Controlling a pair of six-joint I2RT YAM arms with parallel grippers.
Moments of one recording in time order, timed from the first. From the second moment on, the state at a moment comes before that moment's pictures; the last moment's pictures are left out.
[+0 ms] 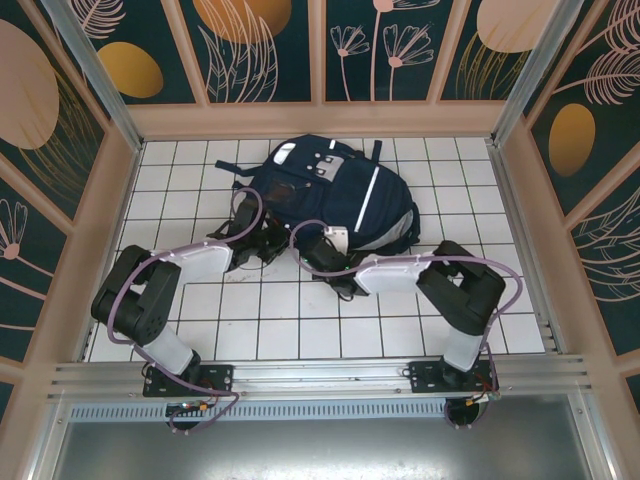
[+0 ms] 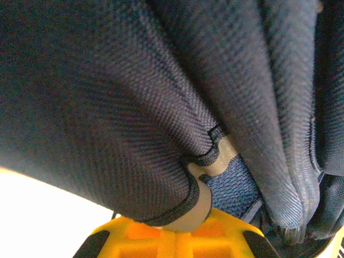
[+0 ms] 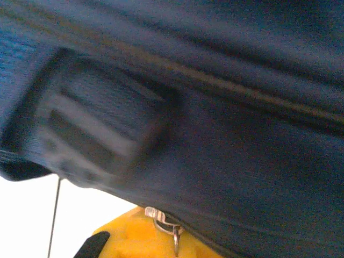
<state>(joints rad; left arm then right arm) -0.46 1.63 0.79 0.06 0.30 -1.16 0.98 1.76 0.91 -0.13 0.45 0.82</state>
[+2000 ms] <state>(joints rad) -0.58 1.61 0.73 0.09 0.33 -1.36 0.98 1.65 0.91 -0.22 0.25 0.75</state>
